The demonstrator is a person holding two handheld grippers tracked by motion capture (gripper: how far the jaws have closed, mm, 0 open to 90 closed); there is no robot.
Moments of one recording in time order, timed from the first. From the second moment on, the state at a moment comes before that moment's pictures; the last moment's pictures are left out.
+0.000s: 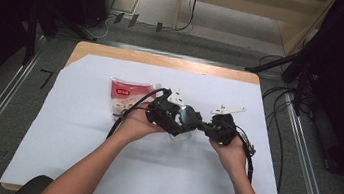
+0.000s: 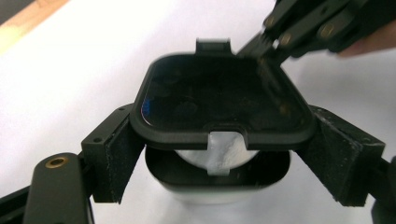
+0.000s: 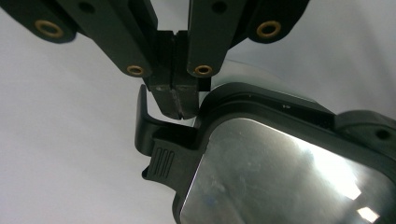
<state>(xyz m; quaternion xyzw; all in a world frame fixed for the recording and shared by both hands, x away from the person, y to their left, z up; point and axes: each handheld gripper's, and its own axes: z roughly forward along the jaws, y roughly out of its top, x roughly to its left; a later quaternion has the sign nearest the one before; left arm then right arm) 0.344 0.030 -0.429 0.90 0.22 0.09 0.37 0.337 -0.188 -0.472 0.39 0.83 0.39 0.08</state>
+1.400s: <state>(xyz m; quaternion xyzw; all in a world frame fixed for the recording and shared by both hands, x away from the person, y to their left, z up) 0.354 -0.002 -0.399 0.91 0.16 0.02 0.37 0.328 -0.188 -0.481 0.41 0.82 0.41 0.05</state>
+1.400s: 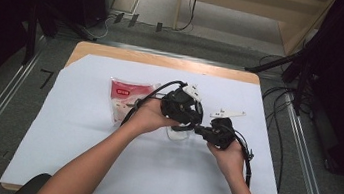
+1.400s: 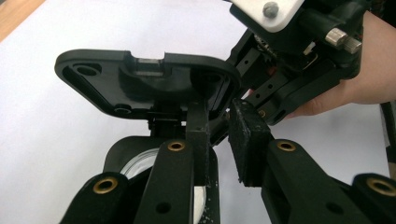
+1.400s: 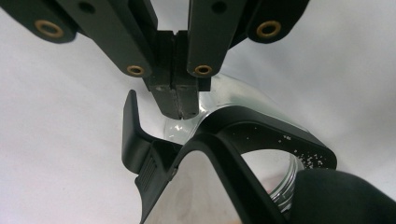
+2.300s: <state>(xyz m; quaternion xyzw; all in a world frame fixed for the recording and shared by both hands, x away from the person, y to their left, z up) 0.355 0.021 -0.395 0.90 0.20 -0.01 0.40 0.321 -0.208 -0.476 0.43 0.80 0.43 0.05</state>
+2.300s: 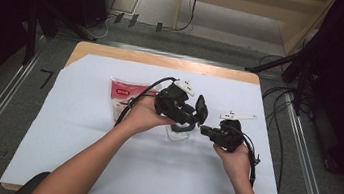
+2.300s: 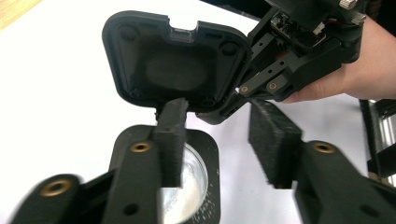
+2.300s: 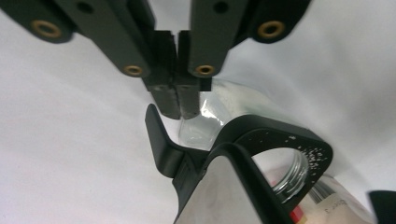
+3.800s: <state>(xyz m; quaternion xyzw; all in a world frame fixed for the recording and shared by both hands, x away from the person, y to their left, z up) 0.321 0.135 -0.394 0.88 0.26 -0.02 0.39 0.282 -0.213 -0.465 0.39 0.81 0.44 0.05</state>
